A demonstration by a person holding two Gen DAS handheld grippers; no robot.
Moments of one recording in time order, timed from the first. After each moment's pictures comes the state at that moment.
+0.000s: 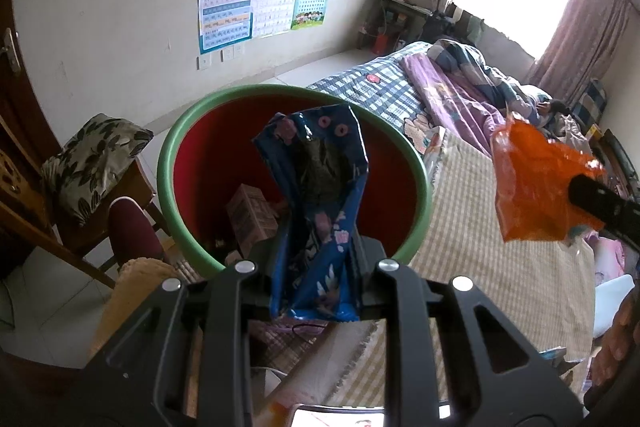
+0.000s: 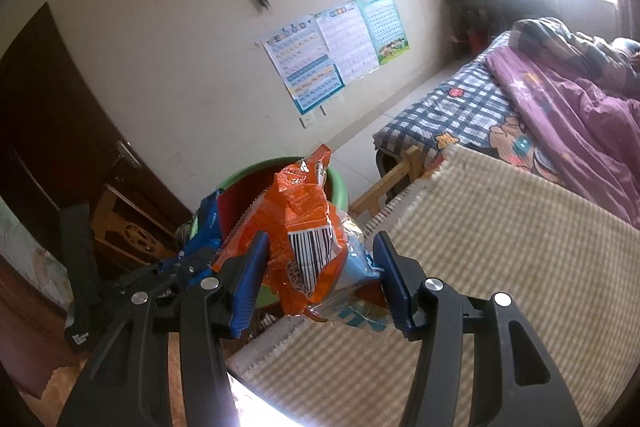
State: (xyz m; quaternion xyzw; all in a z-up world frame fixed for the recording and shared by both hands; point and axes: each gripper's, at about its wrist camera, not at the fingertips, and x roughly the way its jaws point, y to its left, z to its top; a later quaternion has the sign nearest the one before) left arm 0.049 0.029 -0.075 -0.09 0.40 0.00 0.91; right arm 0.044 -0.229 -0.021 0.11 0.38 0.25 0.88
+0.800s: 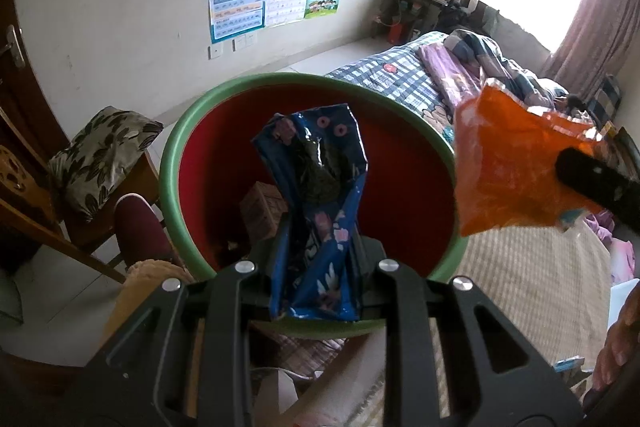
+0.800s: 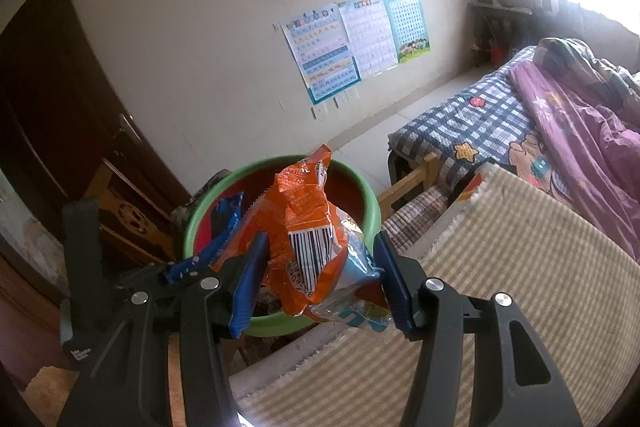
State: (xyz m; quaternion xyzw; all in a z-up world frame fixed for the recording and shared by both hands) left arm 0.074 0.037 -0.092 -0.08 0.42 0.02 0.90; right arm 0.075 -0.180 -0.036 0.06 0.39 0.28 0.88
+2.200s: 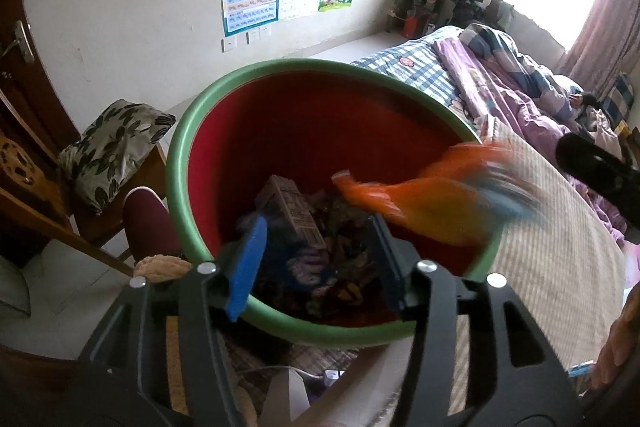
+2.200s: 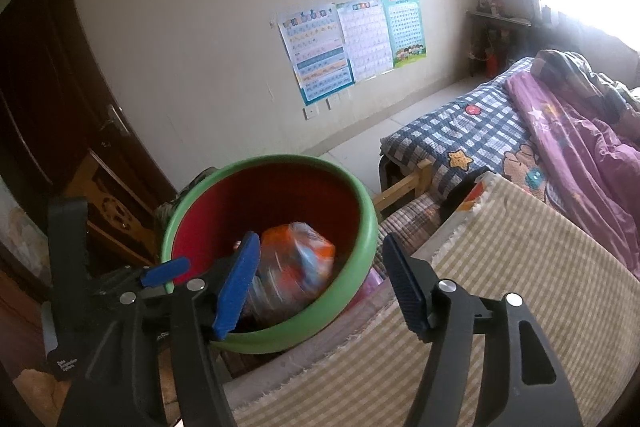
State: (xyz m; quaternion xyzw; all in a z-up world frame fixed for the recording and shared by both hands) left arm 0.083 0.047 -0.109 -0.08 0.43 0.05 0.90; right arm 0.089 -0.166 -0.048 0.04 0.38 0.26 0.89
